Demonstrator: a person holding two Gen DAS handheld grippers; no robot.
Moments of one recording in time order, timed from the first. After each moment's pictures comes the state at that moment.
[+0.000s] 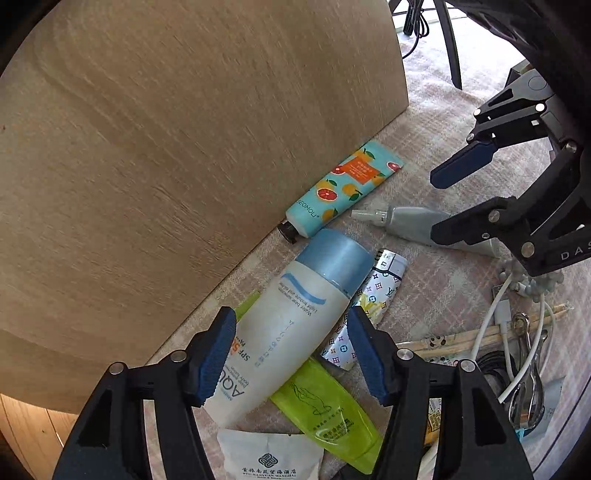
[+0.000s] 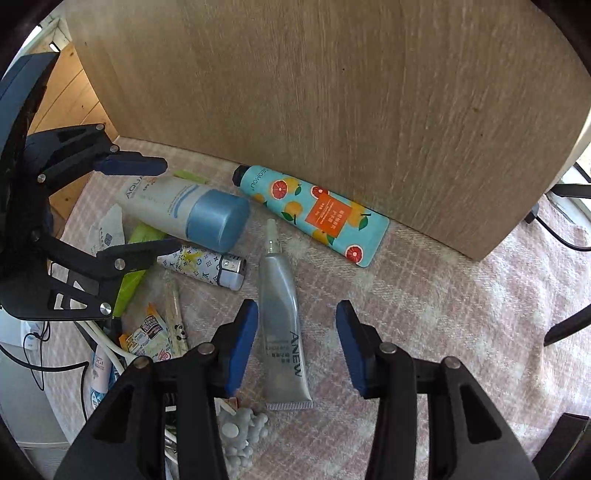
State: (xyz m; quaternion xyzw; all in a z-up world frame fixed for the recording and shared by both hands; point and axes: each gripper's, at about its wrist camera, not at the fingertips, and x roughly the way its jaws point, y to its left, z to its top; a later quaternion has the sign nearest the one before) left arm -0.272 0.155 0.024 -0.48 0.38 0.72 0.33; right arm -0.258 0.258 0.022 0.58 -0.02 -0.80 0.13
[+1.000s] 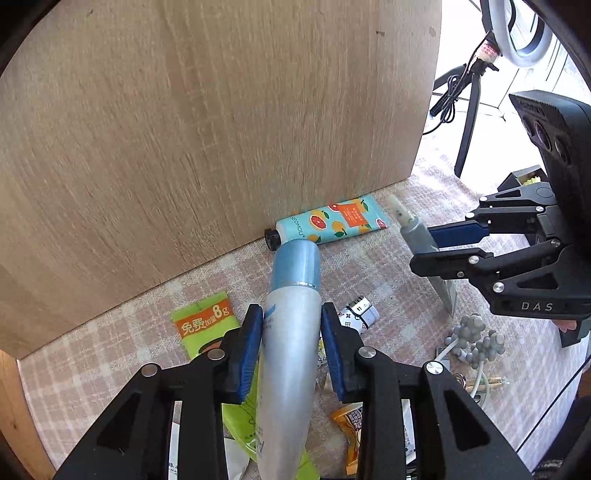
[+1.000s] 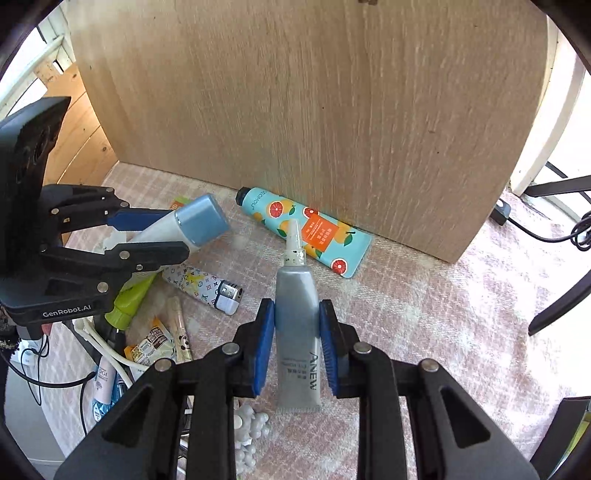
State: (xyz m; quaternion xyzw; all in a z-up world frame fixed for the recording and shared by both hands) left arm -0.280 0.121 0.044 -0.51 0.17 0.78 0.33; right arm -0.237 0.297 0.059 0.53 -0.05 -0.84 0.11
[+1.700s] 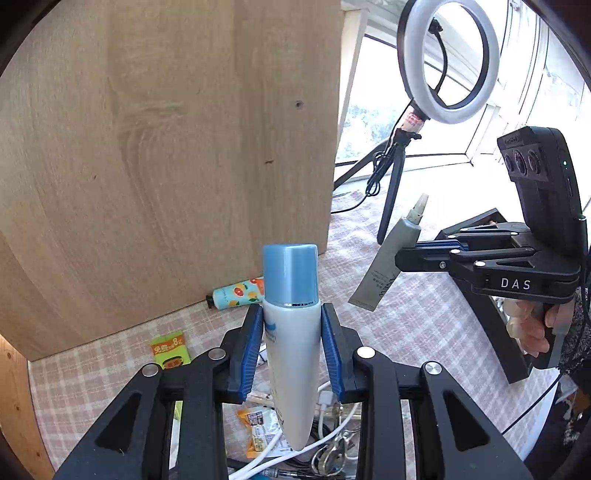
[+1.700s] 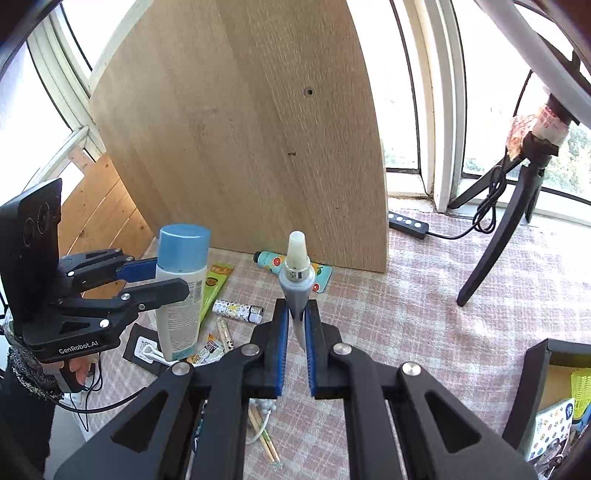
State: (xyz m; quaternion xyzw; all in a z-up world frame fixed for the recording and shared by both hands) left arm -0.202 0.153 0.145 -0.42 0.12 0.81 0.38; right arm -0.136 0.357 0.157 0.42 -0.15 -0.89 0.10
